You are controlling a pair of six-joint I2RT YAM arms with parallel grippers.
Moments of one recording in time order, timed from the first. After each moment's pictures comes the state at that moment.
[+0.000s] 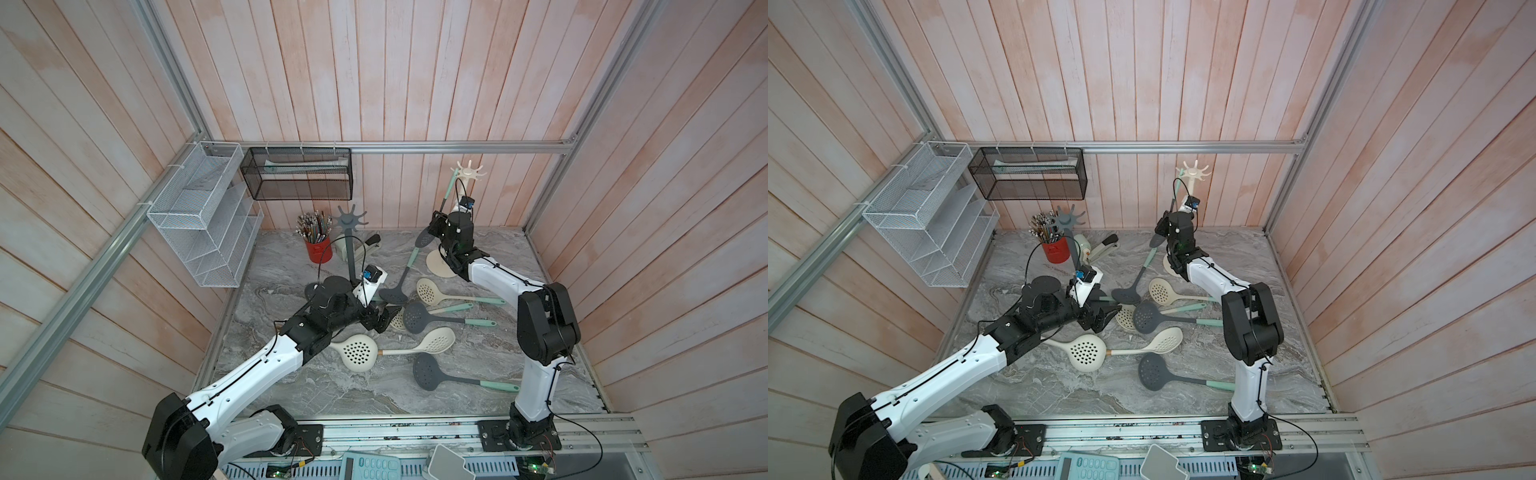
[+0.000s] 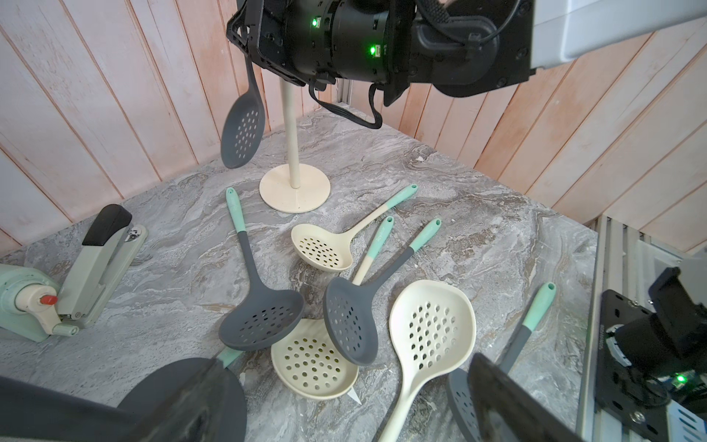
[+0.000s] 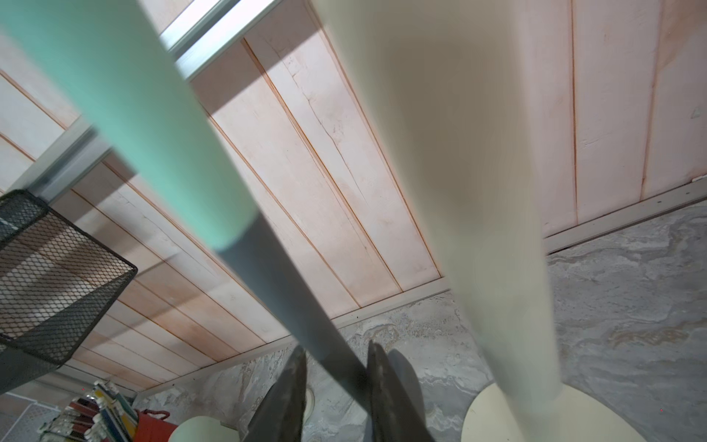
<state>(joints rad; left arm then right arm) -0.65 1.15 0.85 -0.08 0.26 0.02 0.40 1.94 1.47 0.32 0.25 0.60</state>
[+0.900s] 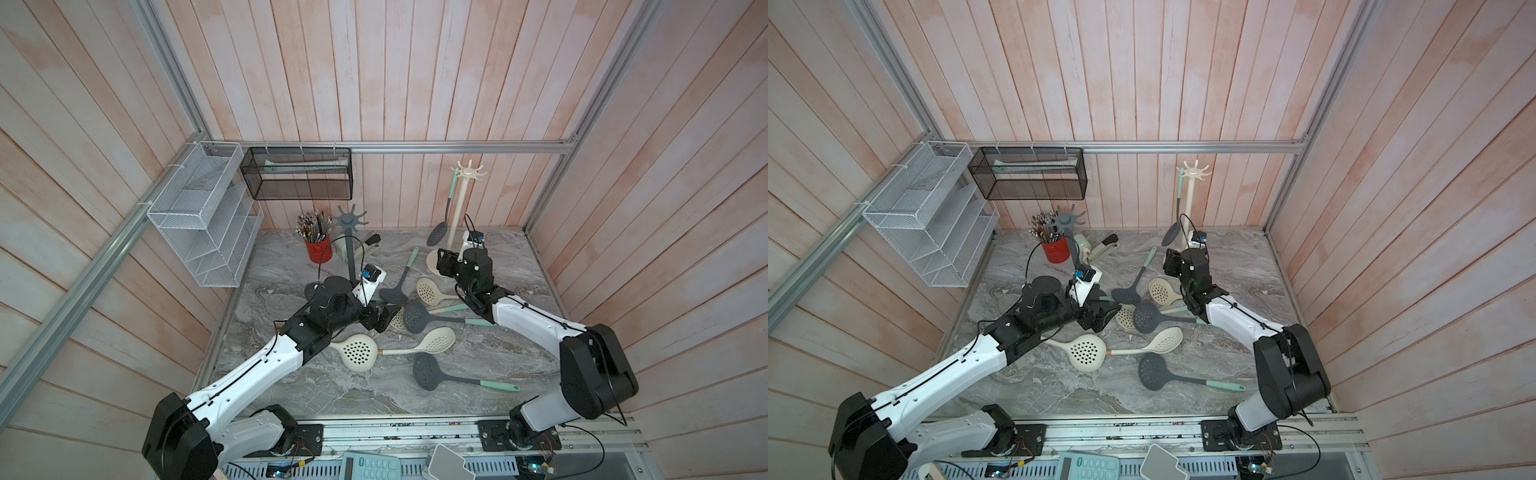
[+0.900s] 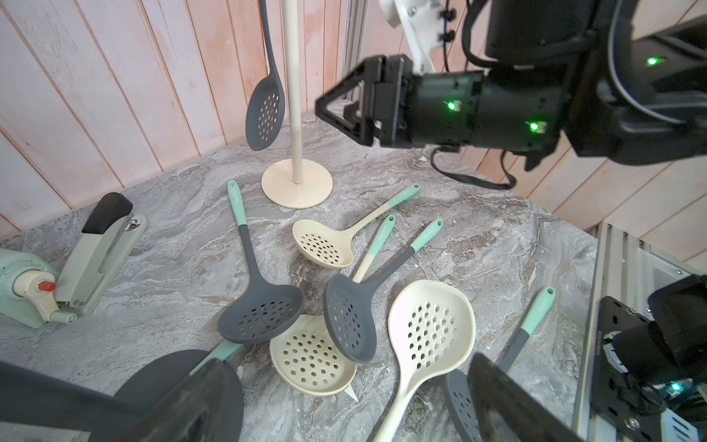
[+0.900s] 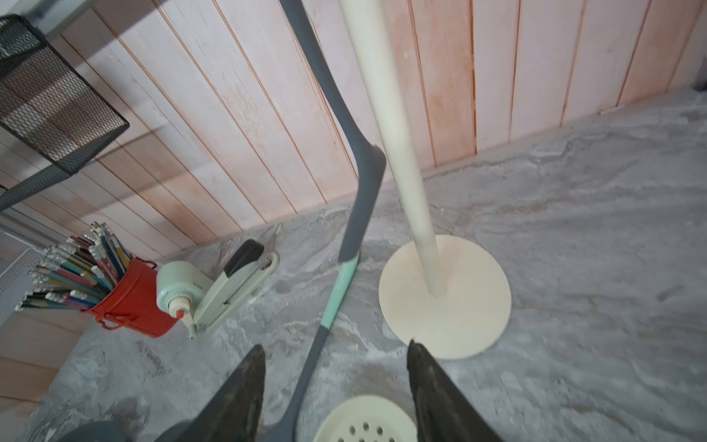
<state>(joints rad) -0.66 1.15 0.85 -0.10 0.25 -0.02 0.43 1.48 0.87 0.28 0.19 0.54</state>
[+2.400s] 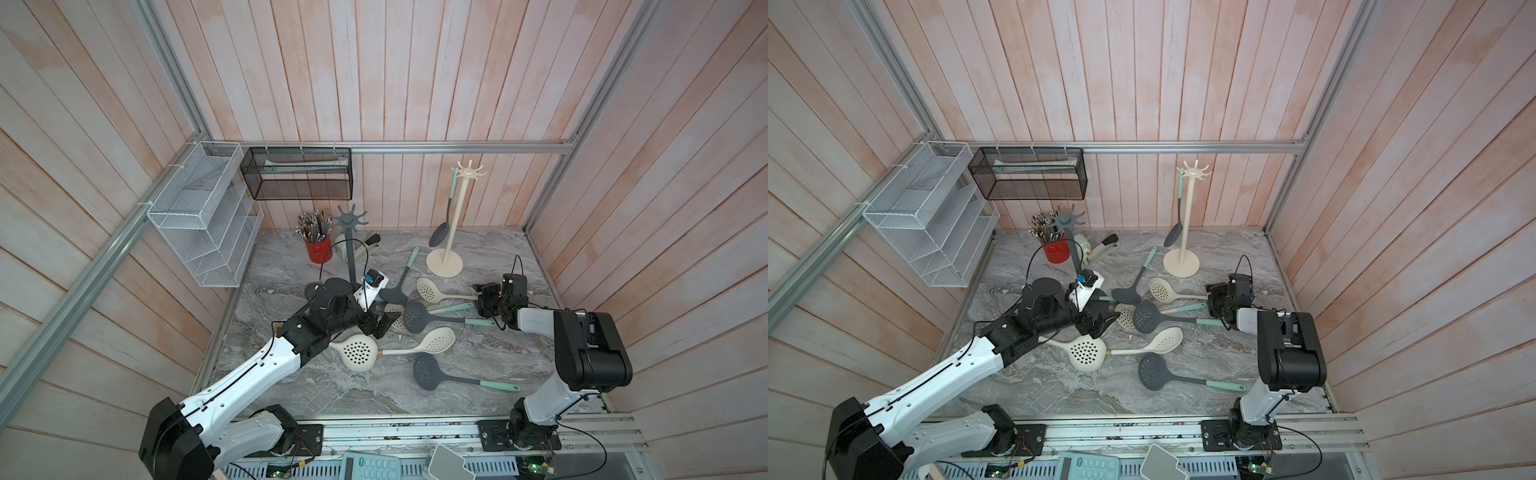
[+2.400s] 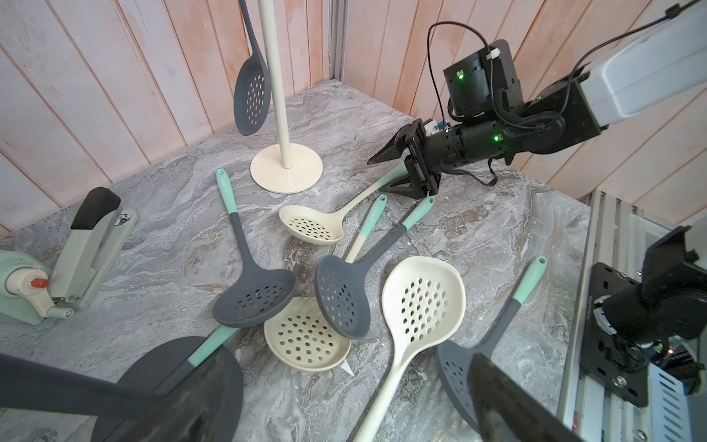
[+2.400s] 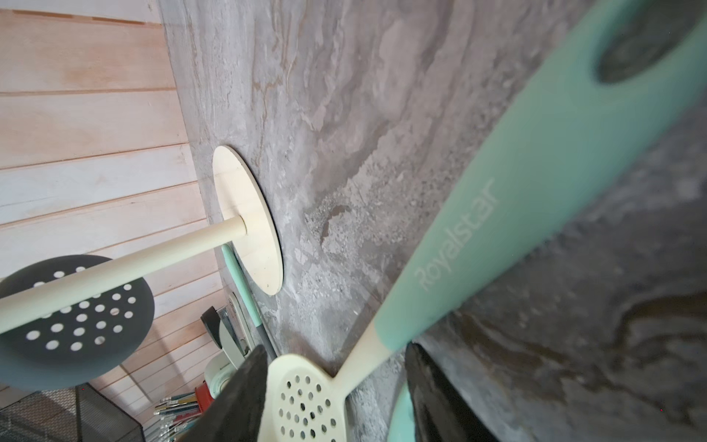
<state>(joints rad) -0.67 1.12 0.86 -0.19 0.26 0.04 0.00 1.68 0.70 0.26 -0.29 1.41</state>
